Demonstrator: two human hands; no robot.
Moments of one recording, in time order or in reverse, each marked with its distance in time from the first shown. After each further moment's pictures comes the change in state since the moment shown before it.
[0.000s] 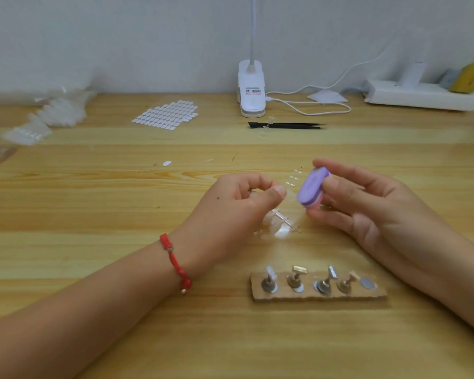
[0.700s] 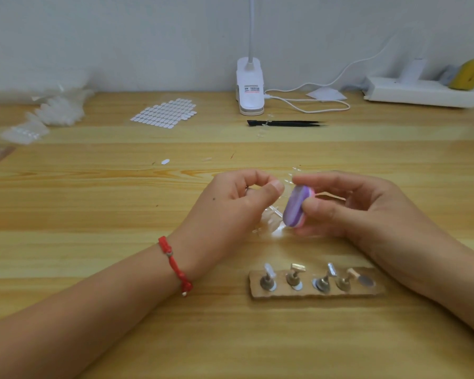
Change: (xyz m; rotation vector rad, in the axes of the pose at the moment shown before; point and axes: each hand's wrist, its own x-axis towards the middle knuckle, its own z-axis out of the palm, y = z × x) left_hand 0.002 -0.005 0.000 -0.002 0.045 0.046; right_hand -0.003 0.003 0.004 -0.169 -0.043 -0.029
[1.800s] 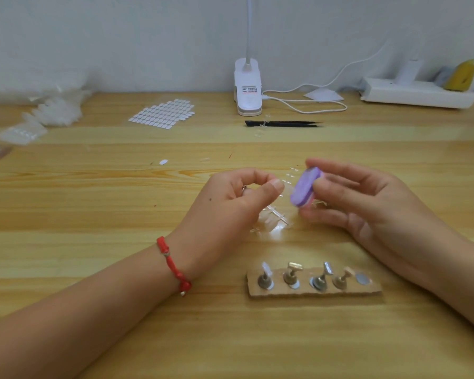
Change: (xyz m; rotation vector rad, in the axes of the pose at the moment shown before) left_hand -0.001 -0.003 0.000 -0.028 0.002 0.055; right_hand 0.005 0.001 -0.007 0.102 0.031 -0.004
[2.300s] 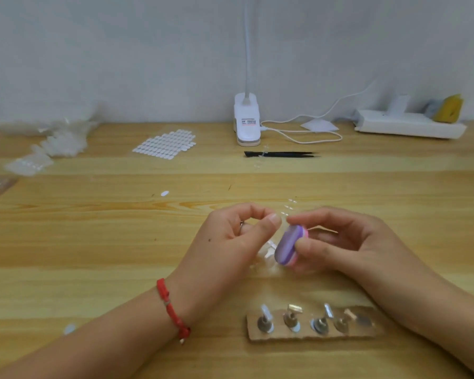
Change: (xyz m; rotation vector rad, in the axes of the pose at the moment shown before) left_hand 0.000 -0.002 0.000 -0.053 0.006 0.003; right_hand -0.004 -0.002 0.007 -0.167 -0.093 0.009
